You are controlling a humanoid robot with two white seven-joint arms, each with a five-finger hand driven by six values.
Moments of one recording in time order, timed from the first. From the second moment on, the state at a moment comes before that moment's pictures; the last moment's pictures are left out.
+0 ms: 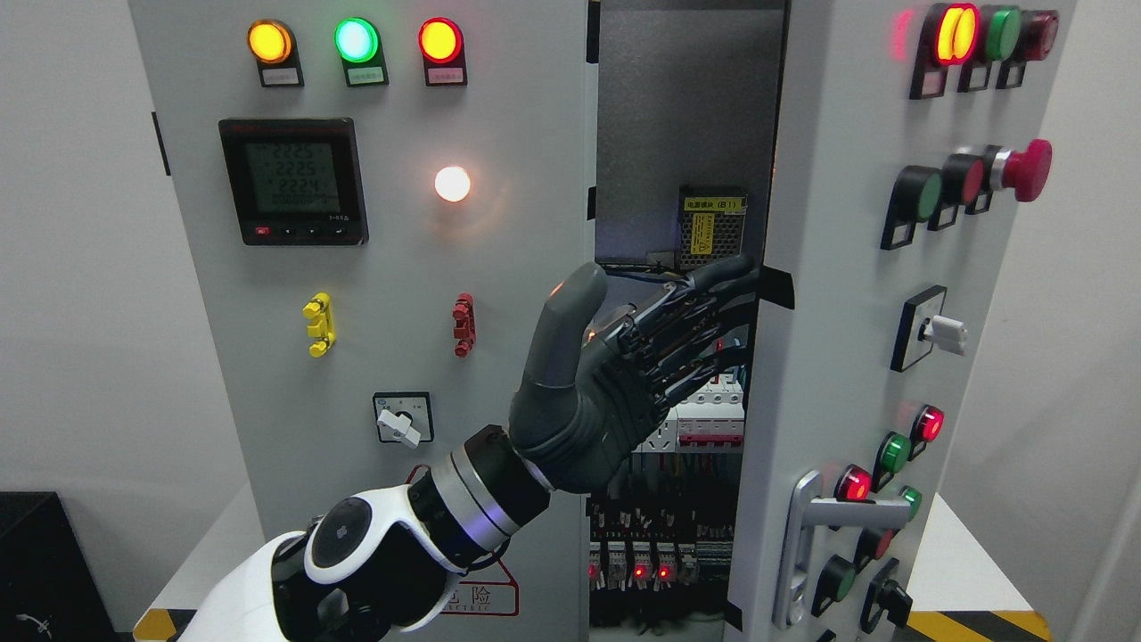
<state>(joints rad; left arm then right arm) -1.03 0.37 -0.80 -1.84 1.11 0.02 -0.04 0.12 0.12 0.00 -0.13 0.00 0.04 0.04</state>
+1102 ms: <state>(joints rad) -1.16 0.32 -0.92 -1.81 1.18 0.05 -0.04 0.12 0.12 0.00 -0.13 0.00 0.04 0.04</state>
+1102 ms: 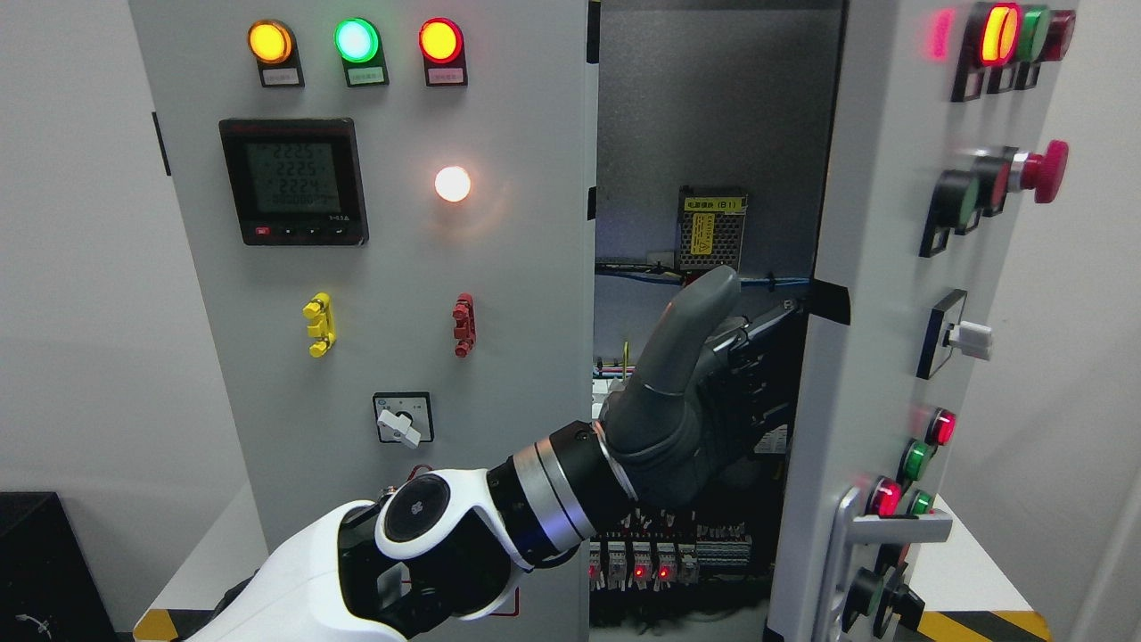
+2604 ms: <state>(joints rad) -1.29 0.16 -1.07 -1.81 1.18 0.07 -0.04 0.12 0.12 0.00 -0.13 0.00 0.04 0.04</state>
